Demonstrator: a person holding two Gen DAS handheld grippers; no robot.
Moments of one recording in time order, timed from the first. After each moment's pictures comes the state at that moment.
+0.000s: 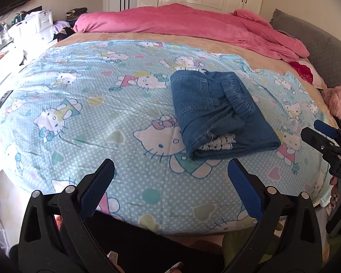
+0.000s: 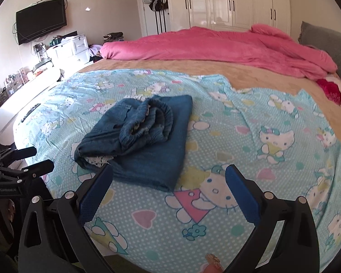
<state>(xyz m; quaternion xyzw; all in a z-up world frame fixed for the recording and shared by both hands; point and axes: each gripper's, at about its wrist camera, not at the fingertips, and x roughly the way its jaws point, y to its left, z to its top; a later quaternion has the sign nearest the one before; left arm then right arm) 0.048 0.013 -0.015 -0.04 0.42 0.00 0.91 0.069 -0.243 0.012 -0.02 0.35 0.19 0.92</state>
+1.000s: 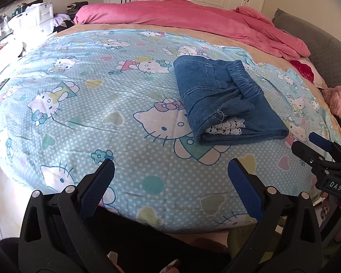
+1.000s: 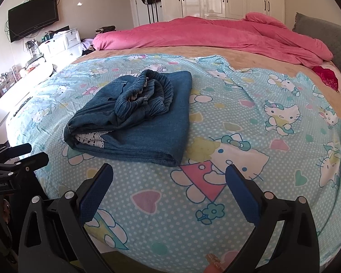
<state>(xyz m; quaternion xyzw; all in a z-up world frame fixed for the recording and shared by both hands) 0.043 0.020 -0.040 -0.06 0.42 0.00 0.90 0.057 -0.231 -0.027 -0.02 0.37 0.17 0.92</state>
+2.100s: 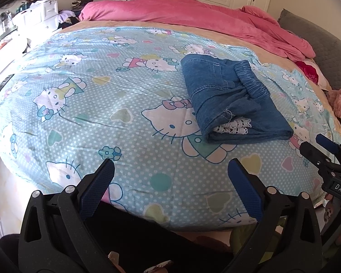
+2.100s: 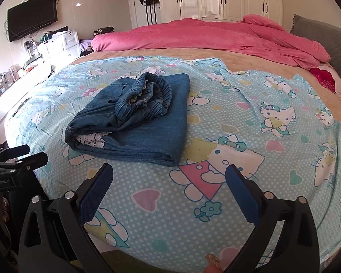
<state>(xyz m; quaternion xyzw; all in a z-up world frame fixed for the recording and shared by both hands) 0.042 0.025 -0.039 -0.06 0.43 0.01 0.90 0.051 -0.231 -0.021 -0.02 0.36 0.16 0.92</state>
